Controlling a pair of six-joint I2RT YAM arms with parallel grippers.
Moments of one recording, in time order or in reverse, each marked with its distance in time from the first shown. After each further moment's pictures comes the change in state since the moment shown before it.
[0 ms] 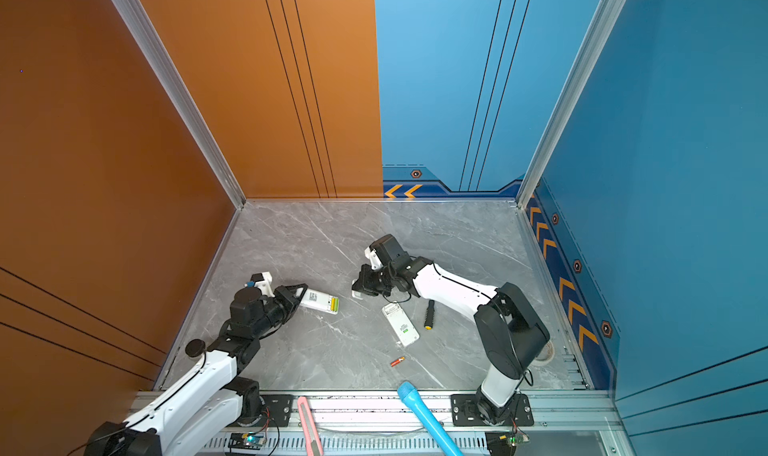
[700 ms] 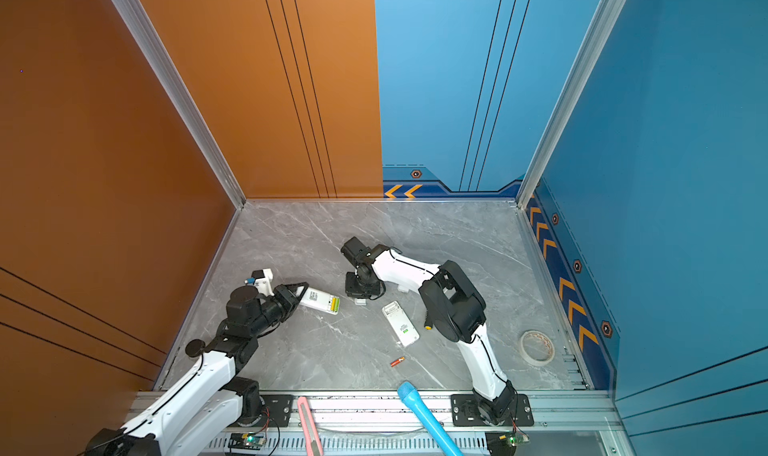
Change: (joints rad) left arm 0.007 -0.010 0.008 0.000 0.072 0.037; right arm 0.058 0.410 0.404 -0.374 0.227 -0.083
